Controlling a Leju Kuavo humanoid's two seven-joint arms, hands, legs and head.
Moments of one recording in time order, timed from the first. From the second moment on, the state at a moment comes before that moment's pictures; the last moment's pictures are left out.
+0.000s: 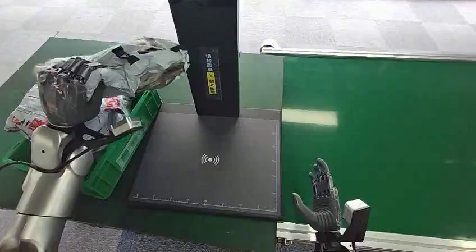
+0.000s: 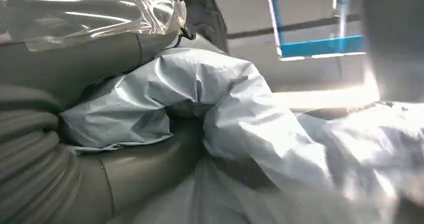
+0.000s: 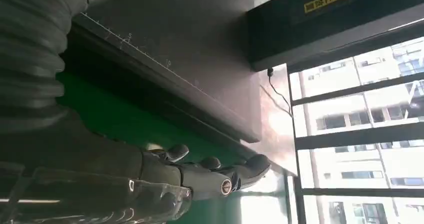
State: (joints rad) left arm -0.51 0.27 -0.03 -1.34 -1.15 0.66 -0.31; right arm 0.07 0.11 0.06 -1.20 -0.10 0.04 -0.53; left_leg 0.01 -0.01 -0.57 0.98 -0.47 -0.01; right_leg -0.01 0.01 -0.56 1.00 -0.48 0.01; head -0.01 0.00
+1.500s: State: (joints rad) left arm -0.69 0.32 0.24 -0.81 -0.85 0.19 -0.19; right arm 0.08 0.11 0.06 -1.23 -0.07 0.04 -0.48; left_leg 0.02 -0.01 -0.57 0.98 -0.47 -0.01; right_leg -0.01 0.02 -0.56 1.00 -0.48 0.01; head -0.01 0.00
